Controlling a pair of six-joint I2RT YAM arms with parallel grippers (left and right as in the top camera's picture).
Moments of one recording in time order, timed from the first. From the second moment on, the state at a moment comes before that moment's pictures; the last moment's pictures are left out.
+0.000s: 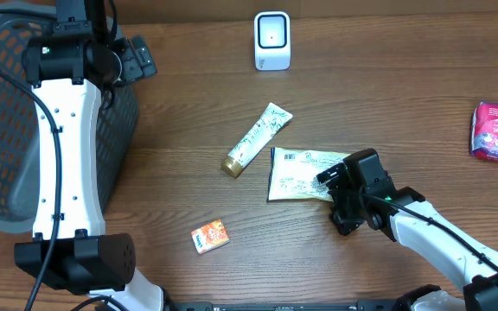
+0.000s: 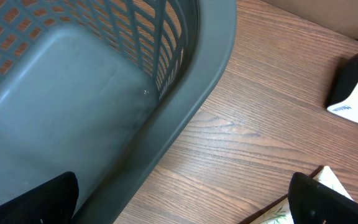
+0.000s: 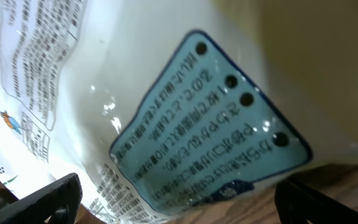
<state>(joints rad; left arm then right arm) 0.06 1.80 2.02 -1.24 -0.11 -0.34 0.40 1.40 0.58 -0.29 -0.23 1.54</state>
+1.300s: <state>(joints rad) 0.06 1.80 2.02 -1.24 -0.11 -0.34 0.51 1.53 0.61 -0.07 -0.02 1.71</state>
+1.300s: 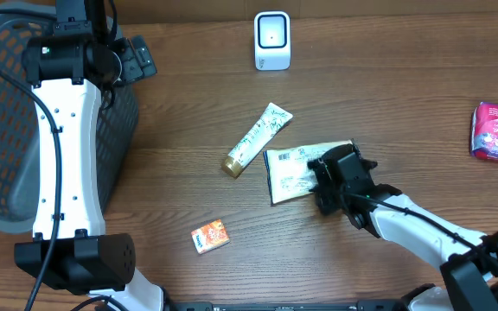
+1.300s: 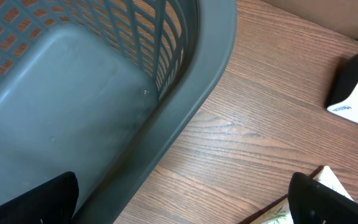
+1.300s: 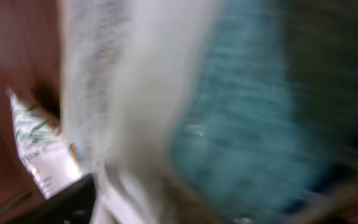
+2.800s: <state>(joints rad) 0.06 1.80 2.02 -1.24 -0.11 -0.34 0.49 1.12 0.63 0.25 0.18 0.55</state>
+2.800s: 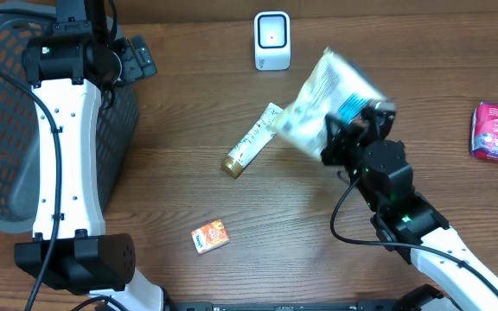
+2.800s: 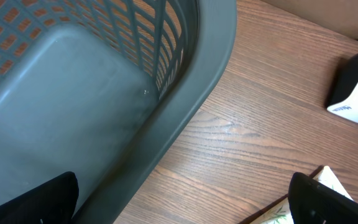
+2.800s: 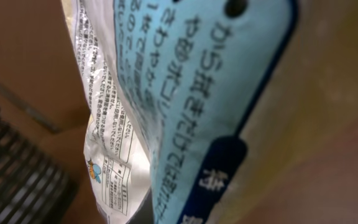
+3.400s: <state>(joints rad) 0.06 1.80 2.02 -1.24 -0.11 -0.34 0.47 1.74 0.70 1.16 0.48 -0.25</state>
